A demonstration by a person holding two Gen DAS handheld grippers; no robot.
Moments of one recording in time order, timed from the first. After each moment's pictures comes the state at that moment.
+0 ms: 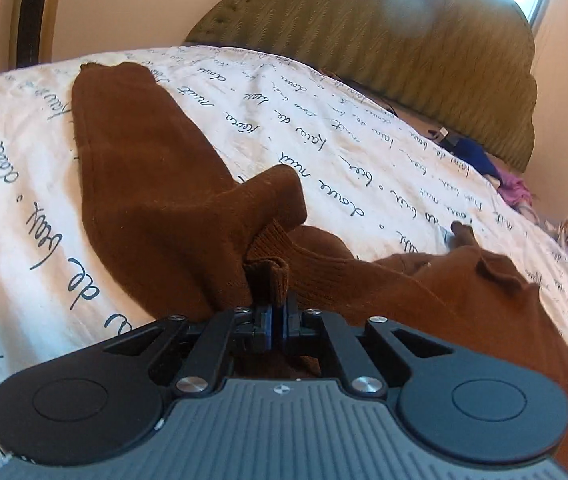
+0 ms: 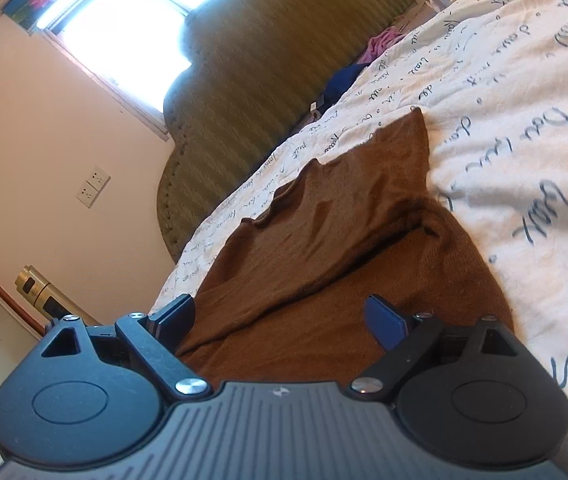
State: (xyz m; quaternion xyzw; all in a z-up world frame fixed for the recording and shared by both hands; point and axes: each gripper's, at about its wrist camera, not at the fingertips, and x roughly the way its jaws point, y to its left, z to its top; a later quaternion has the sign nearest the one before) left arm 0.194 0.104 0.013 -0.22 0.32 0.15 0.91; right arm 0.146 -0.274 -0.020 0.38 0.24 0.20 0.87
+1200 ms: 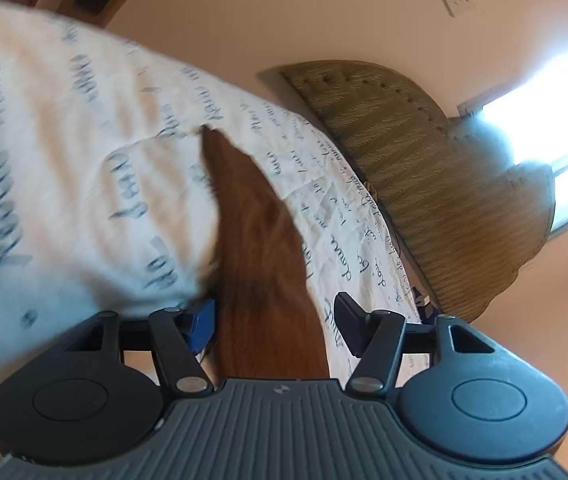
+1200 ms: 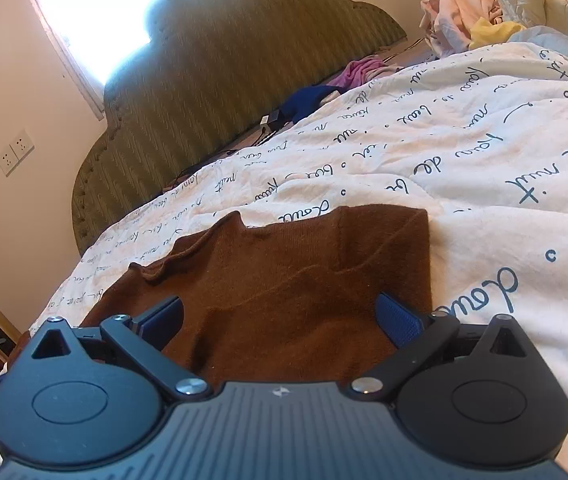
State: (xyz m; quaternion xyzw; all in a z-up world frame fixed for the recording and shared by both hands) left arm 0.243 0.369 0.017 -0.48 0.22 0.13 0.84; right arm 0.281 -0.263 -0.029 0.26 0.26 0.11 0.92
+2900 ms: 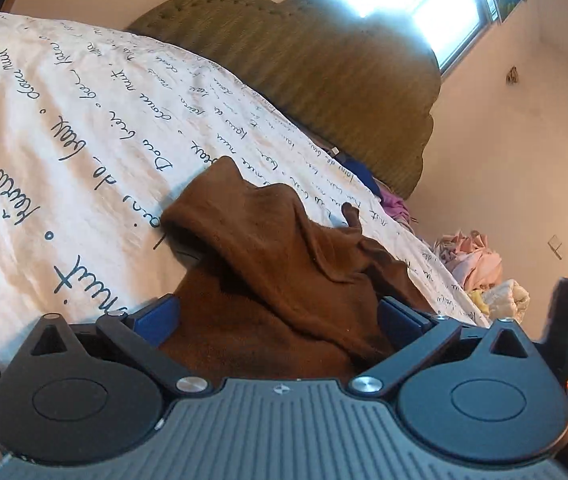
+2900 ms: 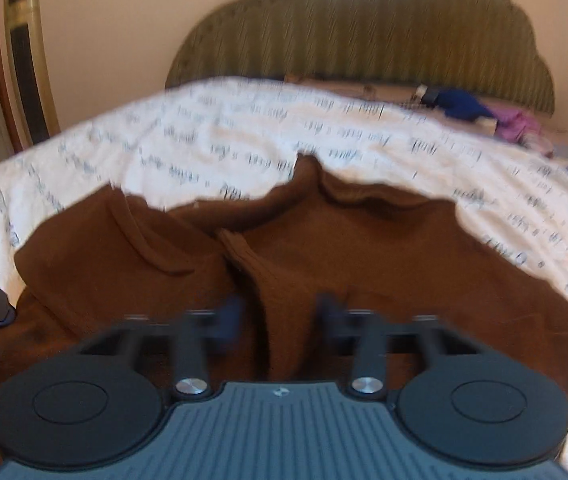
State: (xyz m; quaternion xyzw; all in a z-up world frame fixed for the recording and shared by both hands) left arm 0.102 0.111 0.013 -0.32 0.24 -0.02 0.92; right arm 0.270 -0.087 0.018 -0.06 0.34 0.23 0.91
